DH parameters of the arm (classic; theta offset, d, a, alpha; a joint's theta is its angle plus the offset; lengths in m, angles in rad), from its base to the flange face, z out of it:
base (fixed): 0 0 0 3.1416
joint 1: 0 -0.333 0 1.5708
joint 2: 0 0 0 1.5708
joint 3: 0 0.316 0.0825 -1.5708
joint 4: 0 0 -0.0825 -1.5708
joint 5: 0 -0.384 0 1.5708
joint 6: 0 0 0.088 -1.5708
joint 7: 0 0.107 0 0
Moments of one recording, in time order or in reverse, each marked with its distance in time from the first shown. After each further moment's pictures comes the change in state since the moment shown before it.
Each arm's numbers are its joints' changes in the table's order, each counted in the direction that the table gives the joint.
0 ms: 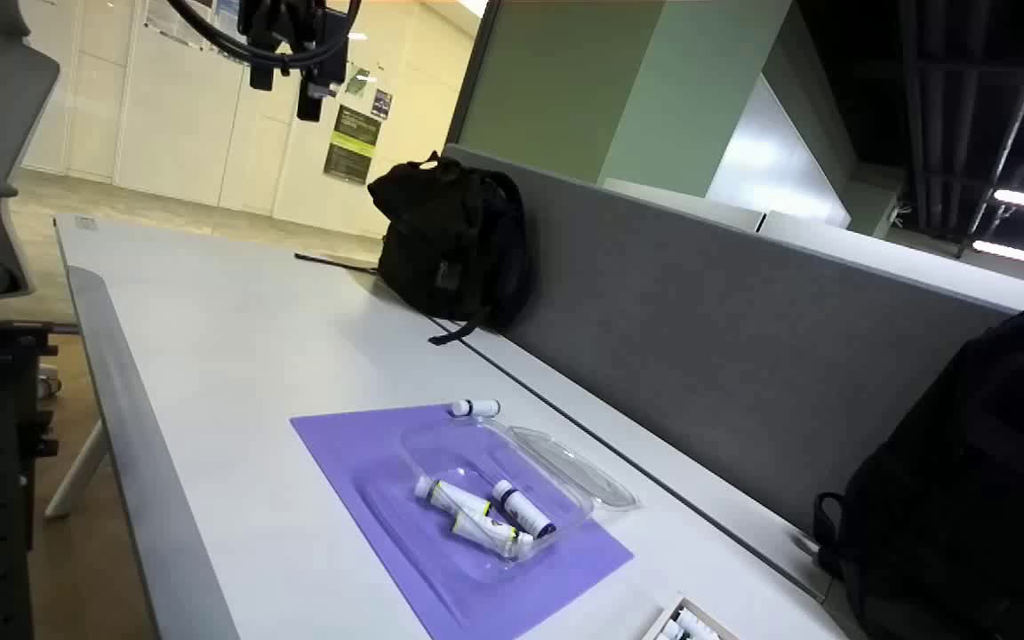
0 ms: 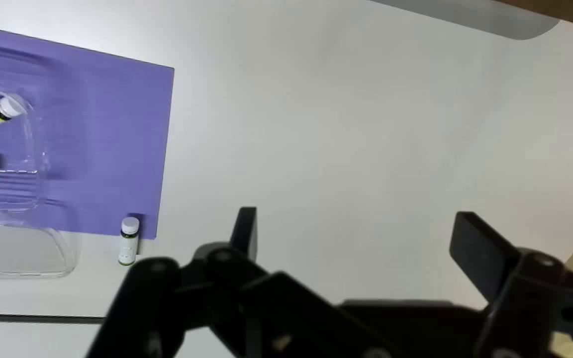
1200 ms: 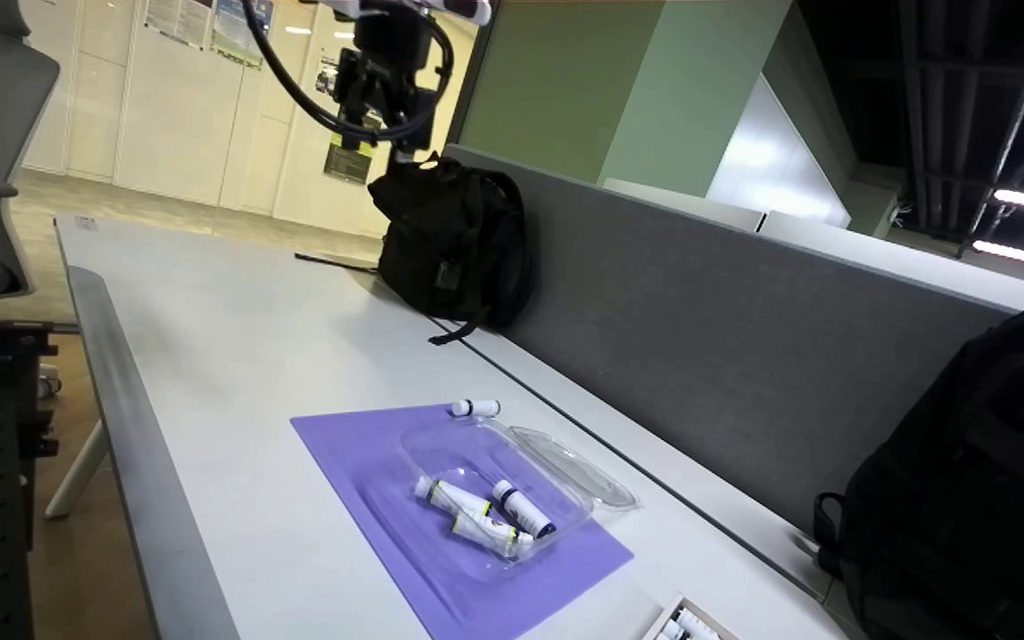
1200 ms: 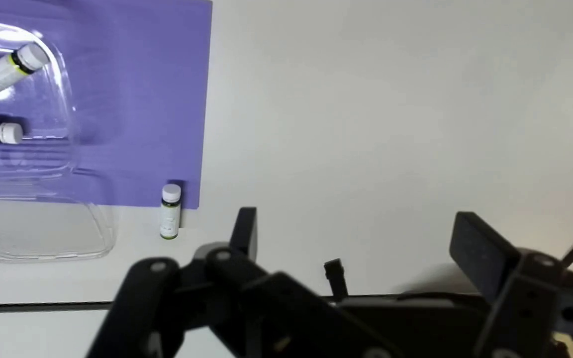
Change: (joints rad) arm 0.091 0.269 -0.096 -0.120 0.047 -0.144 -0.077
